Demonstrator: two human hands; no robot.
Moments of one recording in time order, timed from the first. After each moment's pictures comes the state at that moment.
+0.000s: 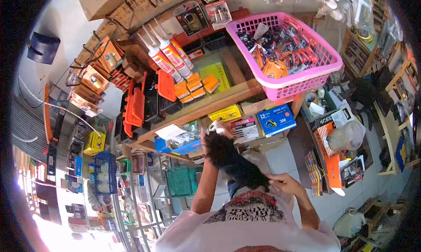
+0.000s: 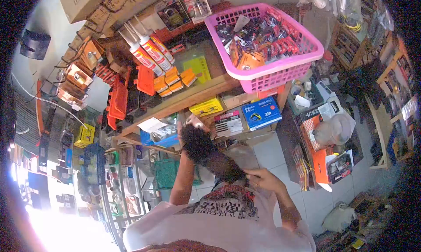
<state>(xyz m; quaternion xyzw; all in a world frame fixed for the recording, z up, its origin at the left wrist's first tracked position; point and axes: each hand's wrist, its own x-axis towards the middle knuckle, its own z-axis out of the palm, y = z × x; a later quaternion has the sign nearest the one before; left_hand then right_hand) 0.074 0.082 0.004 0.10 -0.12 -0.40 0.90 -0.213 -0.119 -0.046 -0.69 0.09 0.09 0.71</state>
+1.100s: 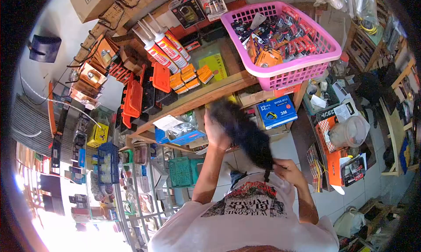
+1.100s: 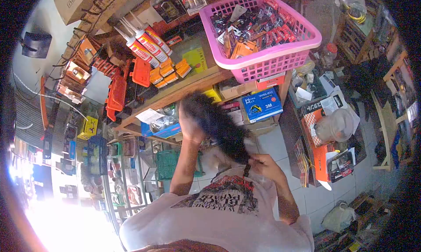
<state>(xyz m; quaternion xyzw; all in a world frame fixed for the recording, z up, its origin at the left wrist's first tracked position) 0.033 0.014 0.068 0.24 -0.13 -0.34 0.90 -0.209 -0.148 -0.035 -0.60 0.10 0.07 0.79</state>
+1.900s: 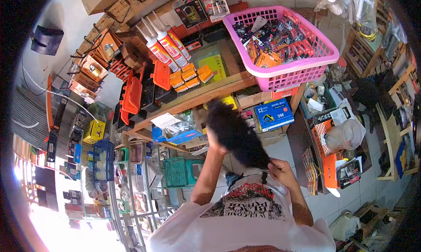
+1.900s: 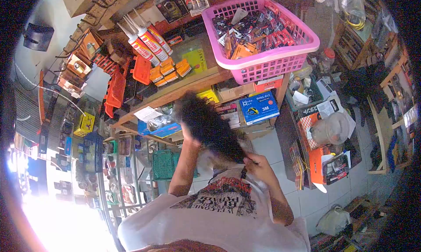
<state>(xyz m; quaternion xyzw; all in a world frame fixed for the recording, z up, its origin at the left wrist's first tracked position) 0.040 0.020 0.019 0.32 -0.12 -0.33 0.88 -0.210 -0.132 -0.041 -0.61 0.13 0.02 0.78</state>
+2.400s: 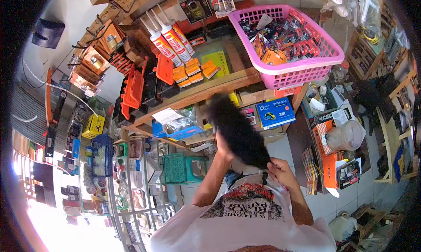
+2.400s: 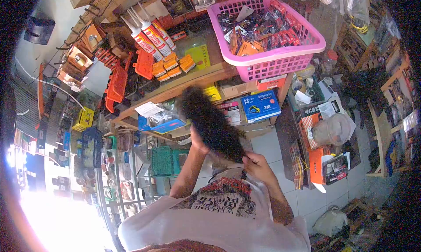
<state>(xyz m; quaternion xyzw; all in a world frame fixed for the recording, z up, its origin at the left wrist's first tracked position) -0.007 0.028 0.028 0.18 -0.11 -0.41 0.89 -0.207 -0.124 -0.025 -0.56 0.11 0.07 0.82</state>
